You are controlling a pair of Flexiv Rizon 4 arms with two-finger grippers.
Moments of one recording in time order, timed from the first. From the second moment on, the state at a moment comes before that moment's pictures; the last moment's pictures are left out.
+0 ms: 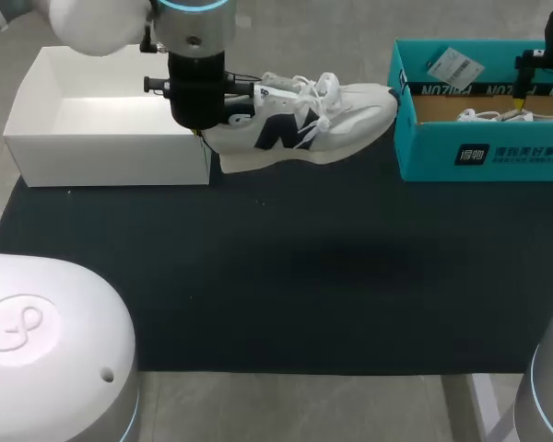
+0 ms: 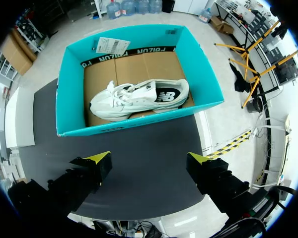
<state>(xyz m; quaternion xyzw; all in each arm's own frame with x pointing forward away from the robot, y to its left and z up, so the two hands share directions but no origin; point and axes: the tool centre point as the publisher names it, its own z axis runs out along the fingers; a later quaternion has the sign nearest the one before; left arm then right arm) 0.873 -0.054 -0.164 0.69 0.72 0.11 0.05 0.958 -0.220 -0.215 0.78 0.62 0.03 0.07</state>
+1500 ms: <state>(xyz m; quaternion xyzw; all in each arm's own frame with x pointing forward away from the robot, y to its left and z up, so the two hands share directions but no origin) 0.831 -0.096 -0.195 0.67 0.72 0.18 0.00 0.958 -0.220 -0.215 0.78 0.62 0.03 0.07</state>
